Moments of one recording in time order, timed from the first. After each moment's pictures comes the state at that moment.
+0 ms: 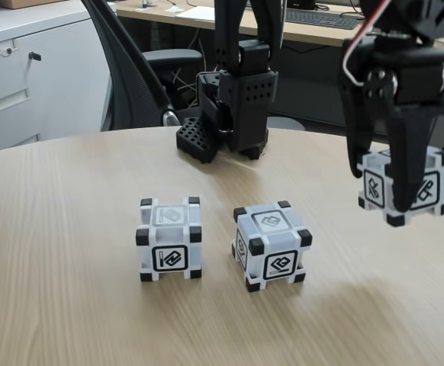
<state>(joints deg) -21.9 102.0 105.0 85.5 22.2</state>
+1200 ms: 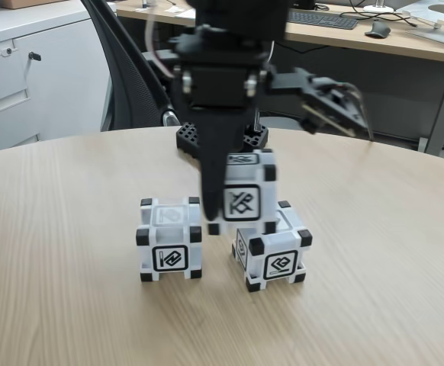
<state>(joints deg) 16.4 102.6 104.9 91.3 1.4</state>
